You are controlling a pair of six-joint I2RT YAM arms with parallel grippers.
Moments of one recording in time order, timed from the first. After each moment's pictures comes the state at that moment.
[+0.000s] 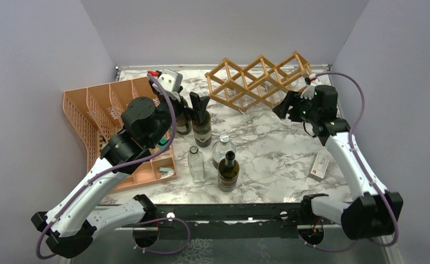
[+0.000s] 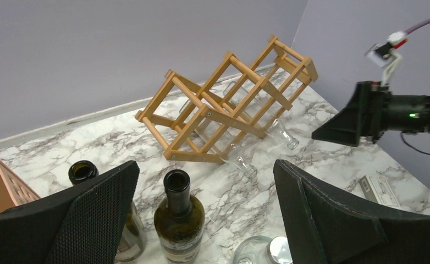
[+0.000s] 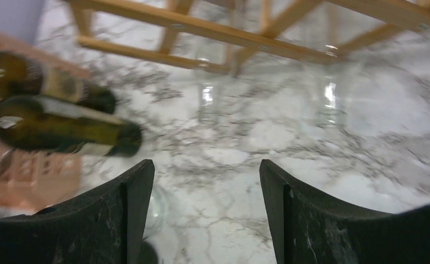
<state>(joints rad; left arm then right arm) -0.77 0.94 1.24 -0.29 -0.22 -0.12 0.11 1.11 0.98 -0.35 -0.34 0.29</state>
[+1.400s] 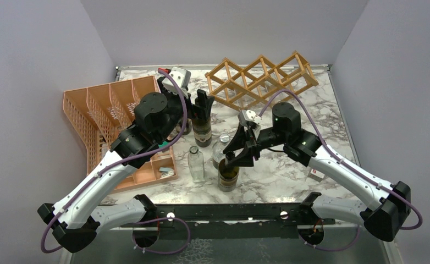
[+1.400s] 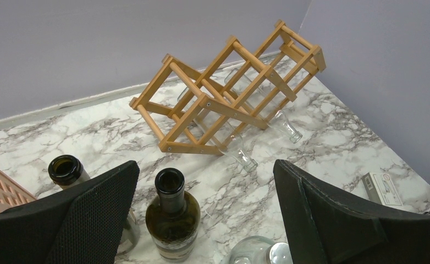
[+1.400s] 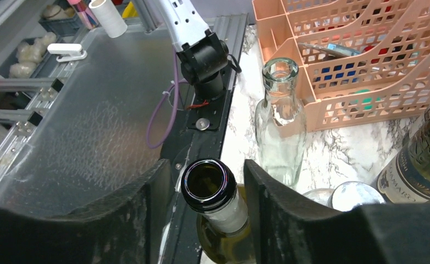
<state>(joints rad) -0.77 1.01 1.24 -0.28 -0.25 -0.15 0.74 1.11 0.94 -0.08 -1.05 -0.05</state>
